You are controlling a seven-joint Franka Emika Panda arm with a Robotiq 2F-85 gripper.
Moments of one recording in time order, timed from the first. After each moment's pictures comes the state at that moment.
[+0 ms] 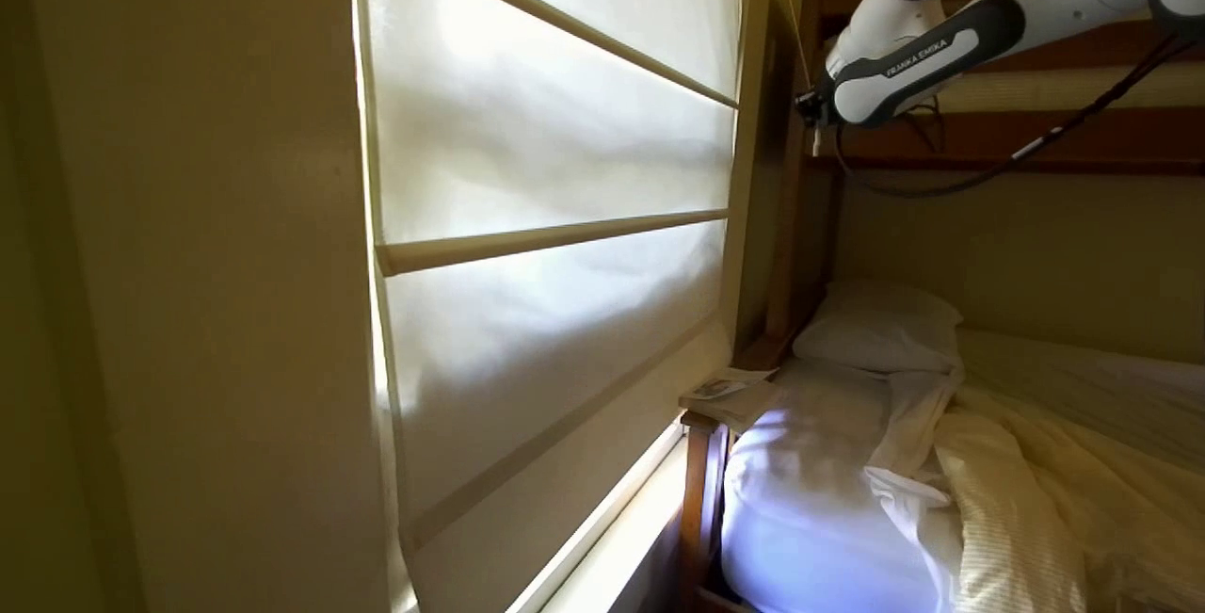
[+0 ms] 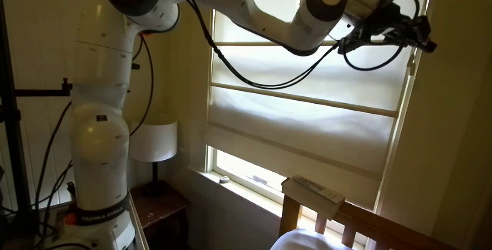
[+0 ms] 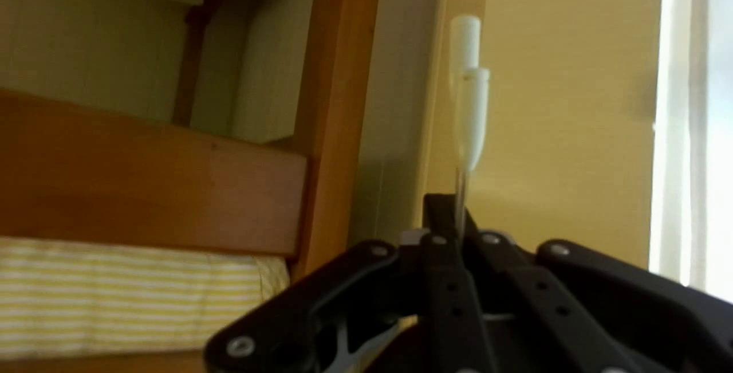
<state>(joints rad) 0.03 0.12 -0.68 -1.65 -0.44 2.85 0.42</state>
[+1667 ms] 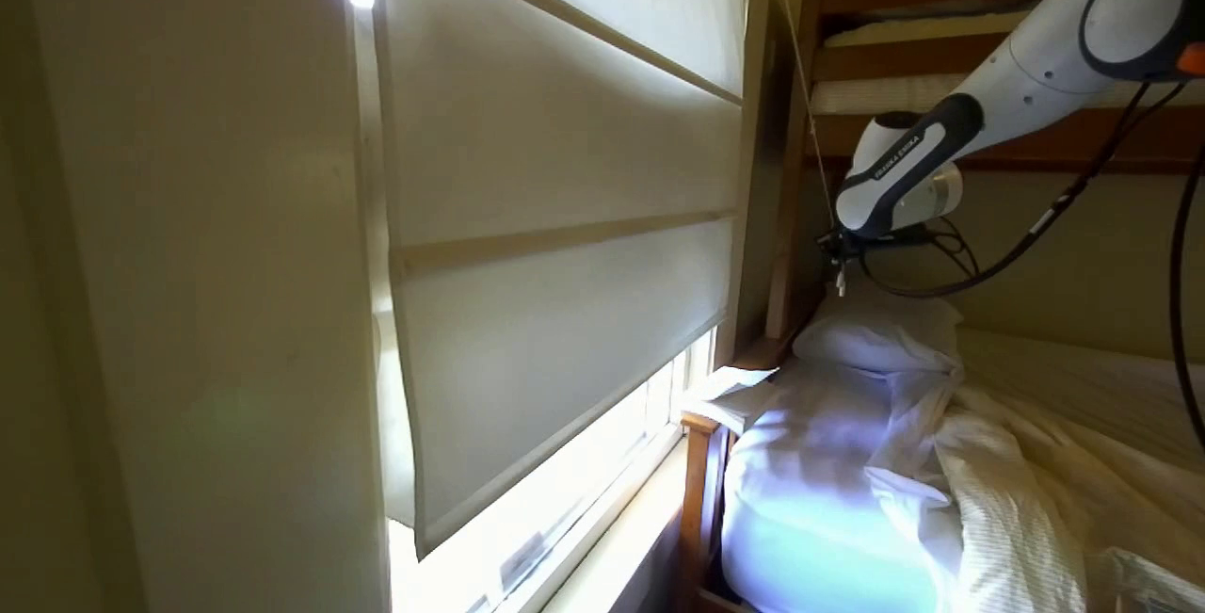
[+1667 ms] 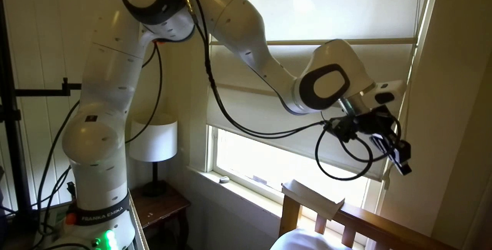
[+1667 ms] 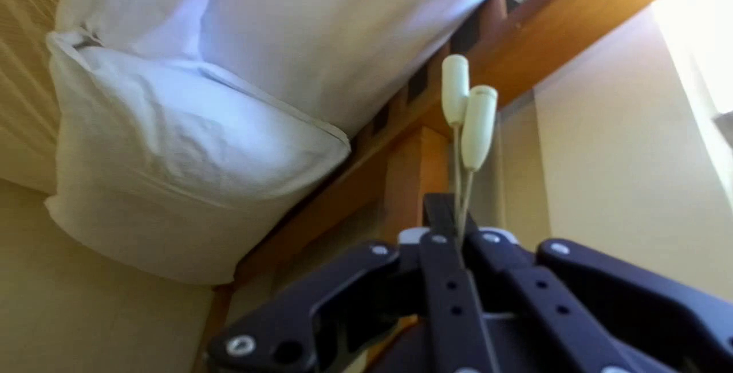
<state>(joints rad) -0.15 0.26 -0.57 -1.95 -0.21 2.84 0.26</state>
